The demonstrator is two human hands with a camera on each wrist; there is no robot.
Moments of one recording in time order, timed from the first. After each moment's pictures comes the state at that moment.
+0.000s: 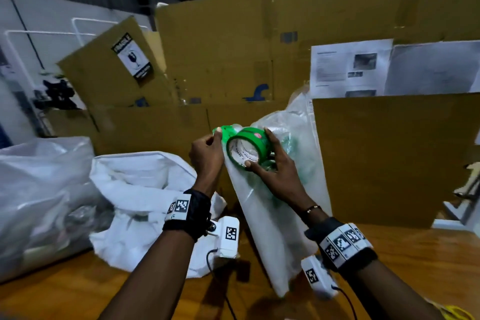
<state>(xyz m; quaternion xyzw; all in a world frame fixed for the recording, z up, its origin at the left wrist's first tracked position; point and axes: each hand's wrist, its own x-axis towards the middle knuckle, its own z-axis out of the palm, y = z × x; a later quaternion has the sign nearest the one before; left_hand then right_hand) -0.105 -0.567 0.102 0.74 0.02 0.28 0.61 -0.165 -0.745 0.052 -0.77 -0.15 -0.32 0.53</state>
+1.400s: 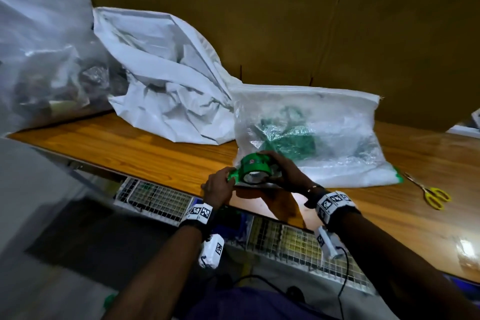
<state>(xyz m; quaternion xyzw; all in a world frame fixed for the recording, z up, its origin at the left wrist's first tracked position) -0.286 -0.455 -0.274 0.94 0.02 -0.08 0.34 -0.262 -0.718 -0.257 -0.88 -0.20 0.05 0.43</state>
